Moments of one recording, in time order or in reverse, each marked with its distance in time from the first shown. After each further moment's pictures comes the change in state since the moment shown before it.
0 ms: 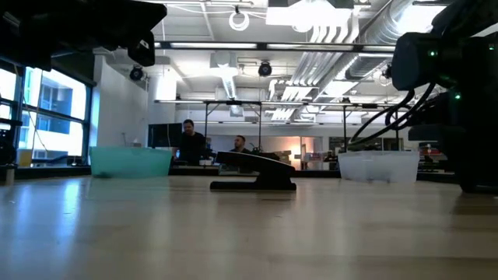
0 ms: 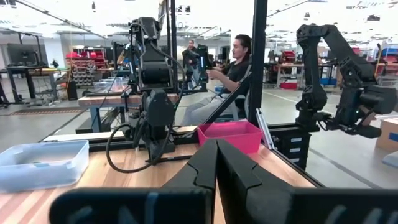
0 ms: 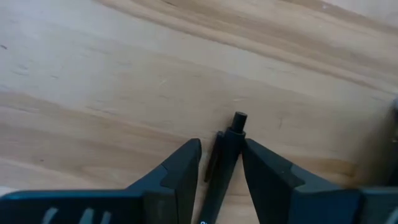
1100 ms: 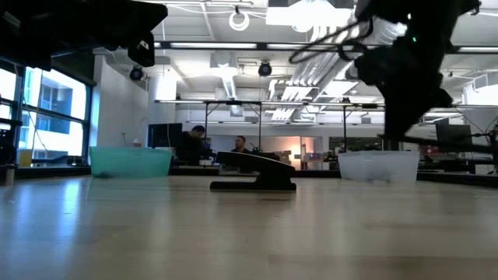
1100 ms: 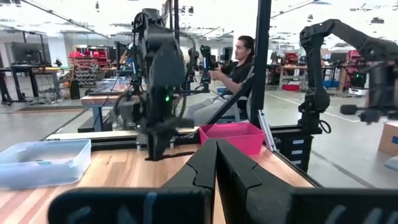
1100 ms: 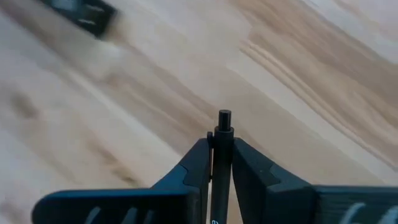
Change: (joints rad) left arm 0.000 0.000 0.000 0.003 -0.012 -0.011; right arm 0.025 0.004 0.281 0.073 0.076 -0.343
